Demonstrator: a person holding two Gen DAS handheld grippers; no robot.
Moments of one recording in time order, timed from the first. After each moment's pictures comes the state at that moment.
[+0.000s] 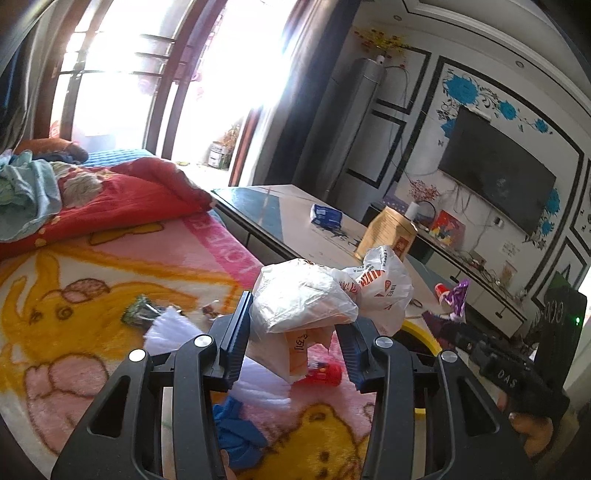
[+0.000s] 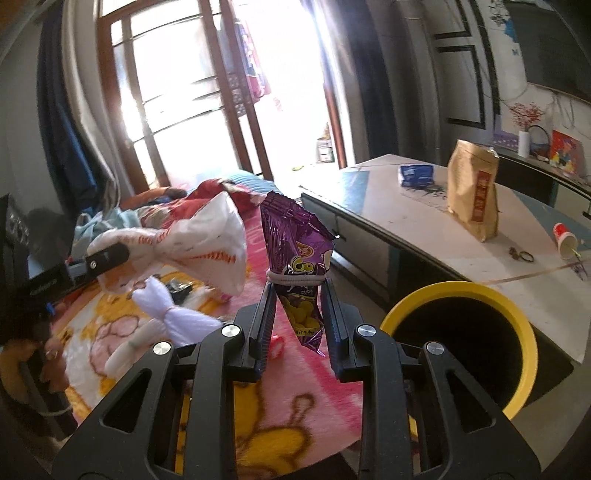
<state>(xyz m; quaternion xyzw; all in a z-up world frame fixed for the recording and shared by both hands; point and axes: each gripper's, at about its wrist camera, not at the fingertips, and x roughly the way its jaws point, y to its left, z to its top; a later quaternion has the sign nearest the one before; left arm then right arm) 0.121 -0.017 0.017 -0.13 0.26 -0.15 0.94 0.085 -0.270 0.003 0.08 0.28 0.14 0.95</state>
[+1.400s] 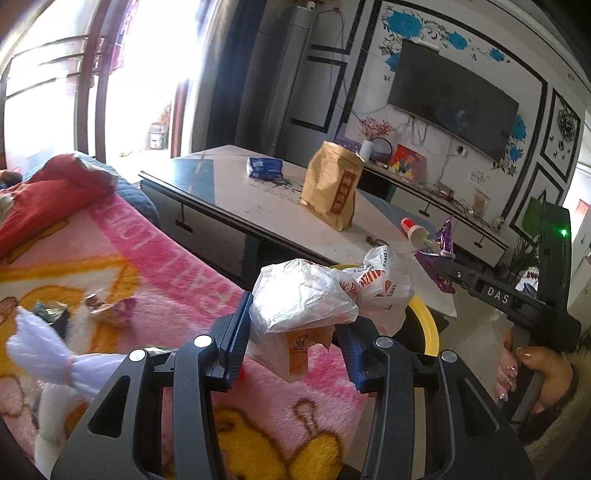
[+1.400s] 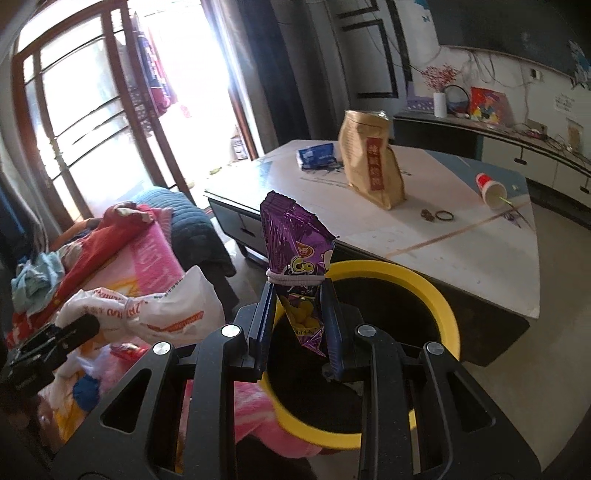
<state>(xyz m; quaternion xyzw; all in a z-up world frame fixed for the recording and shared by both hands) 0.157 -0.152 -0.028 -0.03 0.32 -0.24 0.91 0.103 -0.386 -0.027 0.14 0.31 -0.02 0.94</state>
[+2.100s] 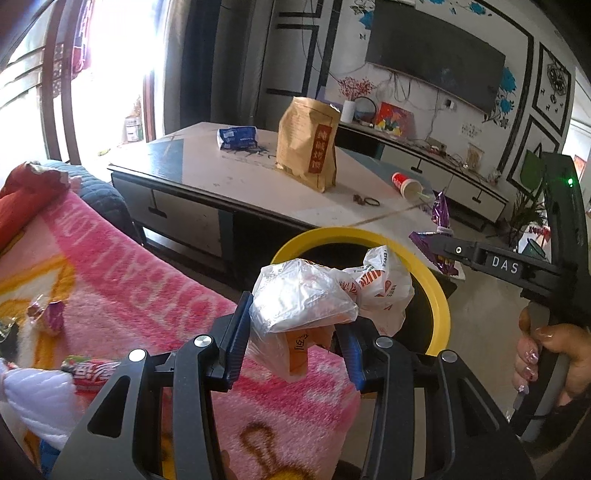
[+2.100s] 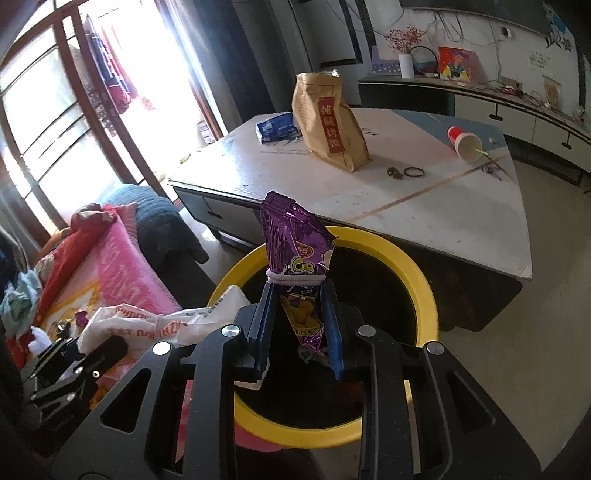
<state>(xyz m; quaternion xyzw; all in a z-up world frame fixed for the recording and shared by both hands) 0.179 -0.230 -0.073 0.03 0.36 -0.27 0.89 0.115 -0.428 -0.068 0.18 0.36 -0.06 0.91</state>
